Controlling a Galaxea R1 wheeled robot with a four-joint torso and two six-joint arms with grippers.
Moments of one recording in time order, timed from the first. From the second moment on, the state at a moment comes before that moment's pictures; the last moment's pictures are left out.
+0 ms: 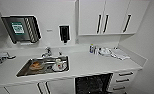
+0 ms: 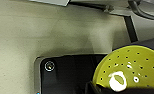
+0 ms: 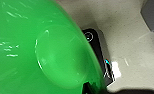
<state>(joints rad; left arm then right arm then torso) 1.28 2.30 -1.81 0.10 -0.10 -0.18 -1.34 2.55 -2.18 0.18 0.00 -0.02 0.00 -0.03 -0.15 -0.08</state>
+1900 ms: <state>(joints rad) 0.58 2.36 -1.64 -0.08 0.27 -0.23 -1.32 2.61 -2.15 0.19 0.00 -0.03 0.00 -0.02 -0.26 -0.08</state>
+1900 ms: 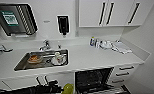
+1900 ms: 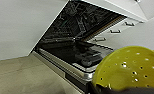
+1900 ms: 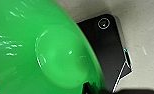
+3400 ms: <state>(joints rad) 0.52 2.56 -1.86 -0.07 0.40 -0.25 -1.30 2.67 -2.21 0.19 0.01 -0.03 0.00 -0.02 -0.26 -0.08</state>
